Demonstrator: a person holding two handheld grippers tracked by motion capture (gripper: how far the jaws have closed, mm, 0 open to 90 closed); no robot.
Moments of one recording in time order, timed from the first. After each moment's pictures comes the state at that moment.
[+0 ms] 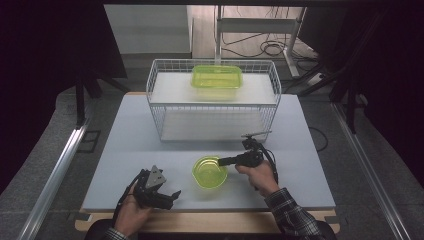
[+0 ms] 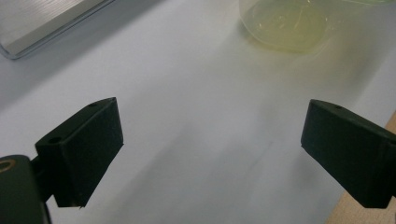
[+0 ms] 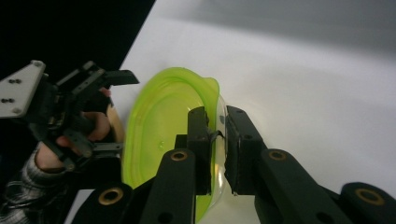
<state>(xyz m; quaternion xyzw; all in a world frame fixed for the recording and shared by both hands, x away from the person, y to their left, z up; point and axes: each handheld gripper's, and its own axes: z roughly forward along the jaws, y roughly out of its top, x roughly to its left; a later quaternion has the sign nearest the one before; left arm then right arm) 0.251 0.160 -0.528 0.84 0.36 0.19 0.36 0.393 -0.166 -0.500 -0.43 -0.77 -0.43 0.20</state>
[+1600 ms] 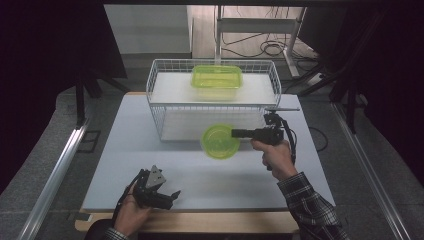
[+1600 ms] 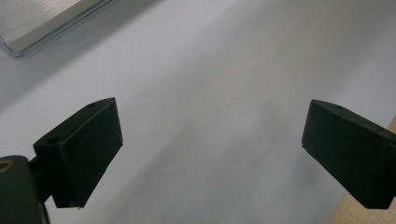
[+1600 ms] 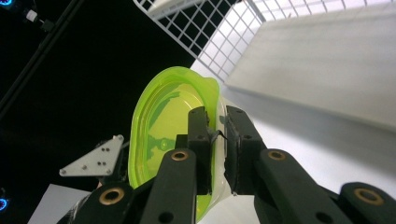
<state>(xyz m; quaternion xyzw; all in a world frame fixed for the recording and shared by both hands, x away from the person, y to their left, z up) 0.251 0.161 -0.528 0.84 0.36 0.19 0.35 0.403 -0.198 -0.403 -0.44 -0.72 -0.53 0.15</state>
